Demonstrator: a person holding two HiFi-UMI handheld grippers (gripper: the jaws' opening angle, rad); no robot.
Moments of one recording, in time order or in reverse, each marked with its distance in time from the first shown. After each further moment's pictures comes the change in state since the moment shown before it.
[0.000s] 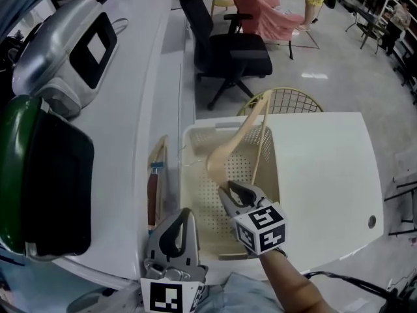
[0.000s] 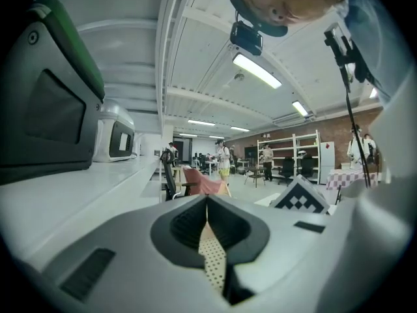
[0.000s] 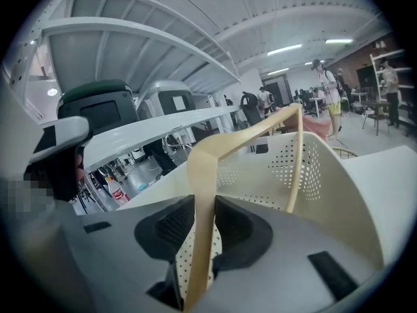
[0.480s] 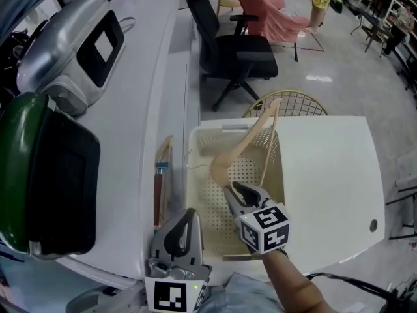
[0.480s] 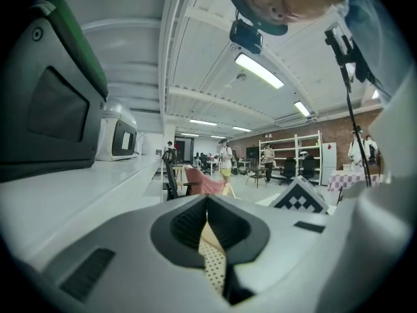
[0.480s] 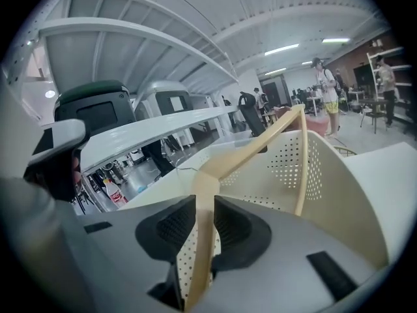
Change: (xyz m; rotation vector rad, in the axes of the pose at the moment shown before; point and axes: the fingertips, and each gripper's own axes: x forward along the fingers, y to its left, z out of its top) left arm 0.000 0.007 0.002 0.018 0.004 0.024; right arm 0.006 -0.002 0.001 0.020 -0.005 -0.009
